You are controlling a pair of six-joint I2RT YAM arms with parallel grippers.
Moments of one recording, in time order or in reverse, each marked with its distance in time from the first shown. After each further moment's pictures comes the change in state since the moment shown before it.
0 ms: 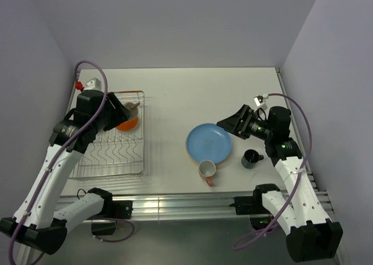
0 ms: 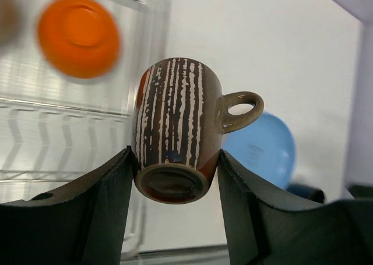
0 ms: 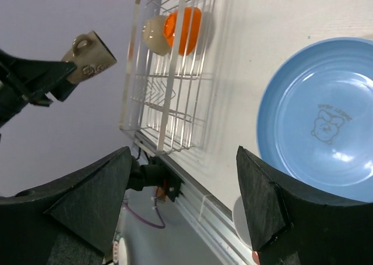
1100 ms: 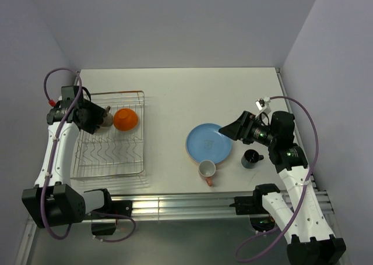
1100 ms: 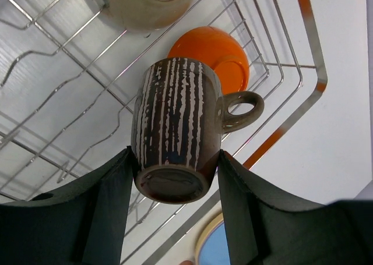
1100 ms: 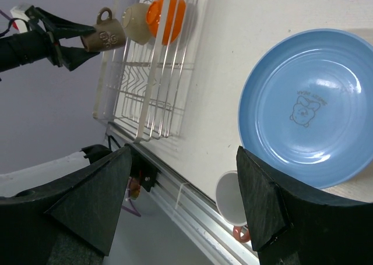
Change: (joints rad) left arm 0.497 0.241 -0.047 -0.048 0.069 -0.192; right arm 0.029 -0.121 0.060 -0.234 0.083 -0.167
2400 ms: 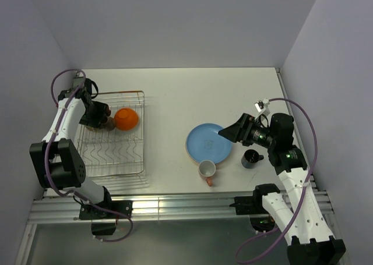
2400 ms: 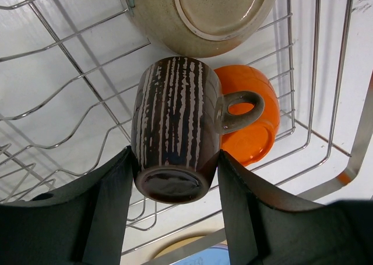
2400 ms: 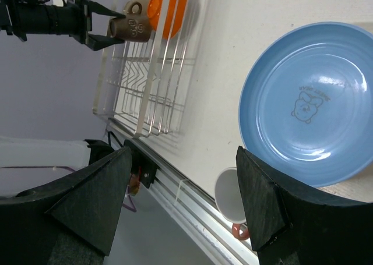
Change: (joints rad) left arm 0.000 0.343 0.128 -0.072 -0.056 -0.283; right arm 0.004 -0.021 -0.030 0.009 -0.013 -0.001
